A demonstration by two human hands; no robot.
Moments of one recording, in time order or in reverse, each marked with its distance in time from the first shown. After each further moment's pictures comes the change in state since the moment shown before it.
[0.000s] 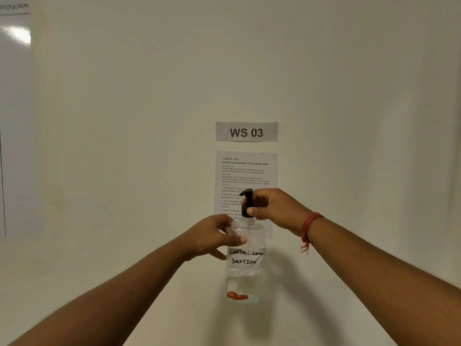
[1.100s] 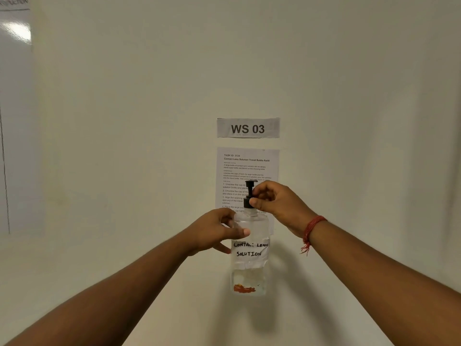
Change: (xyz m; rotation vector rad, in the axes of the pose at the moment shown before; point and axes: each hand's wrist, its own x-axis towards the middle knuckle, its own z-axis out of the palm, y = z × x) left_hand -0.003 0.006 0.003 -0.046 0.016 0.027; right_hand -0.007 0.009 0.004 0.112 0.173 -0.063
